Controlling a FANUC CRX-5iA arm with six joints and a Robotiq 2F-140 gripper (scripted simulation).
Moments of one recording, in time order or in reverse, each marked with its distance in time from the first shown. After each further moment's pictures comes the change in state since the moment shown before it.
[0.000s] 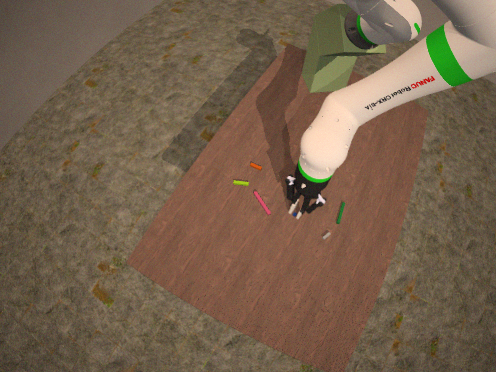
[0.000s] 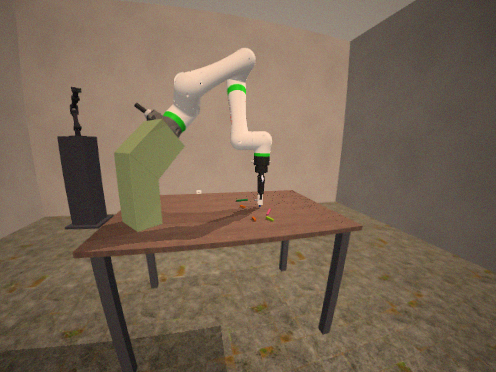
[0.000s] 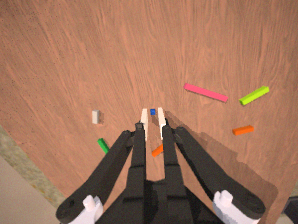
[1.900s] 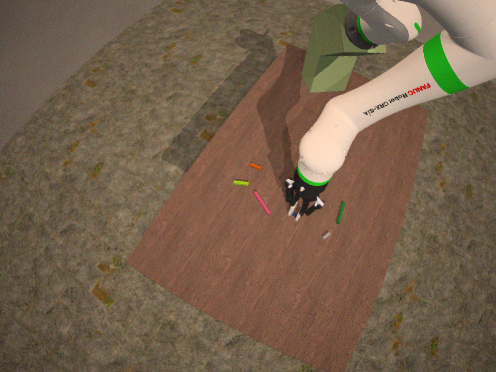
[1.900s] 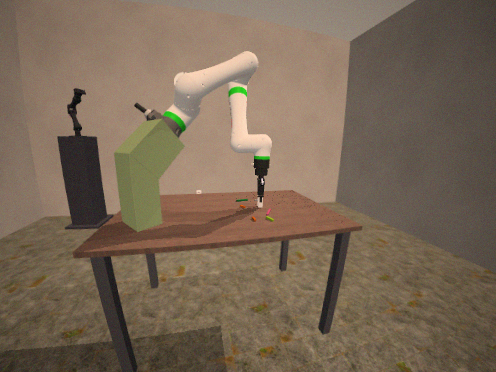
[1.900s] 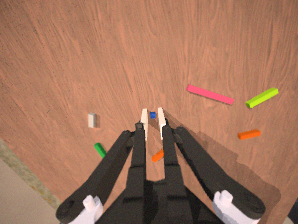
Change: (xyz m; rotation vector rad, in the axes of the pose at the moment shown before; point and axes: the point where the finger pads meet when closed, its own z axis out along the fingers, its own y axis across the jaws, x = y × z) arm 0.000 0.000 0.017 0.000 0.000 0.000
